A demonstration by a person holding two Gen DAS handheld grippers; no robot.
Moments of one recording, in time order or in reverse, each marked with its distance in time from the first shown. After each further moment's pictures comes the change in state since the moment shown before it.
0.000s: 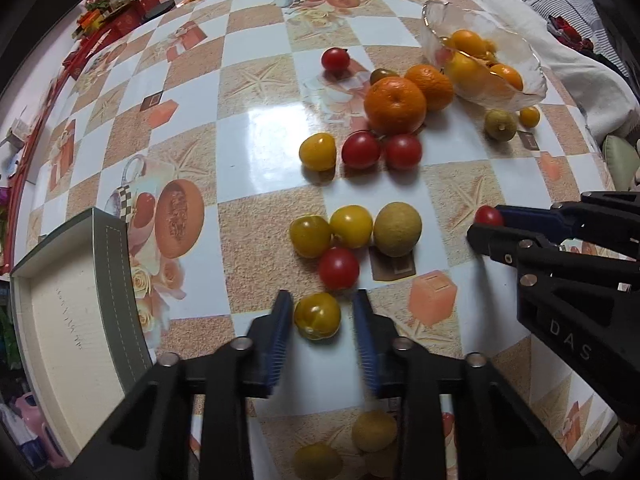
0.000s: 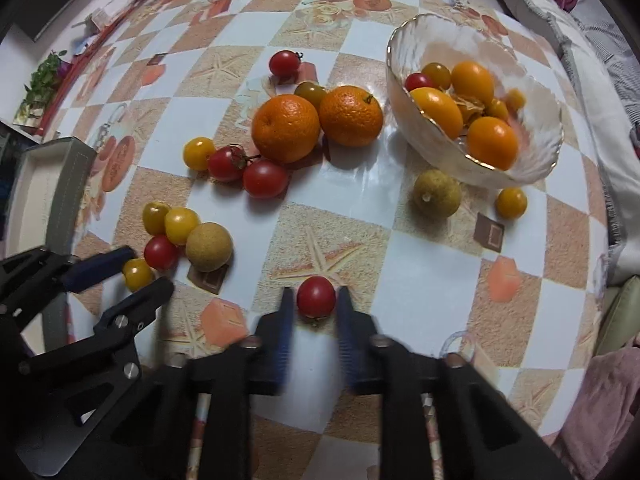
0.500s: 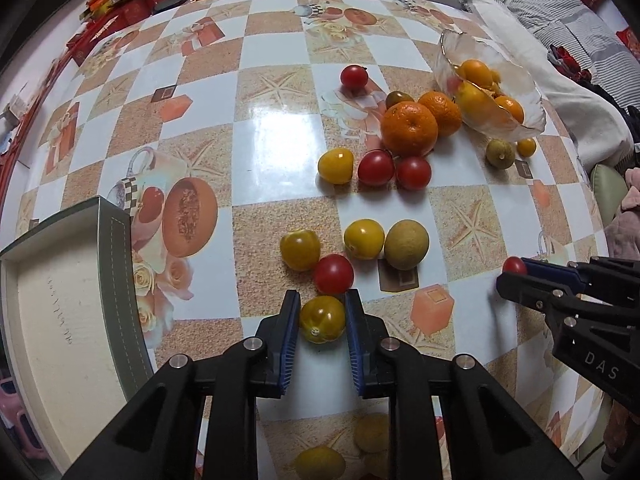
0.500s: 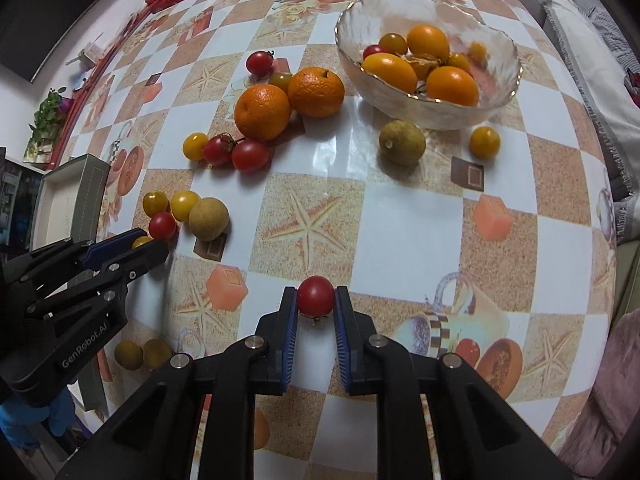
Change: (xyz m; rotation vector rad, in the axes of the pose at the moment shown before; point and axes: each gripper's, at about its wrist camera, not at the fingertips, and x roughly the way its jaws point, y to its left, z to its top) left arm -0.005 0.012 0.002 -0.070 -0.033 -0.083; right arm -0.011 -0.030 -0.031 0.120 -0.009 0.086
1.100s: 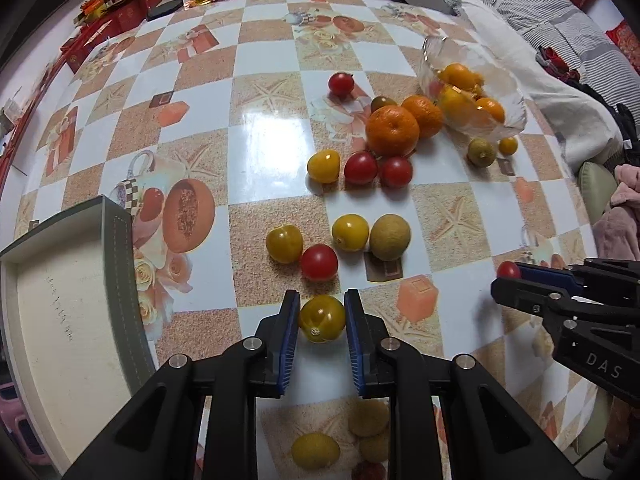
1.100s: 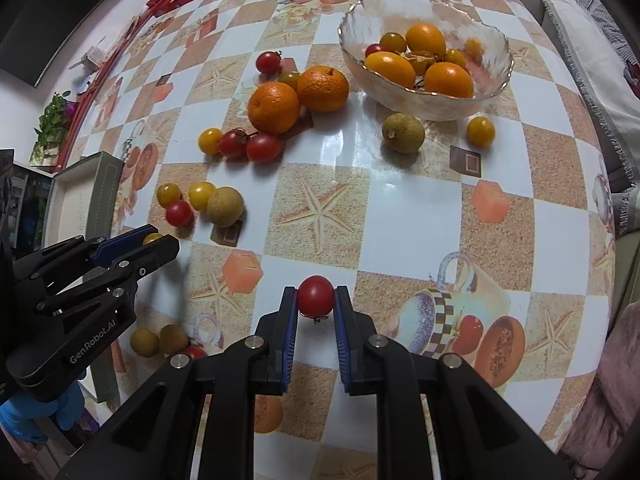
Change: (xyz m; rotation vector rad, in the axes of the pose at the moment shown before) left arm -0.014 0.001 -0.008 0.015 -0.025 -0.036; right arm -0.018 0.001 -0.010 0.010 0.002 0.032
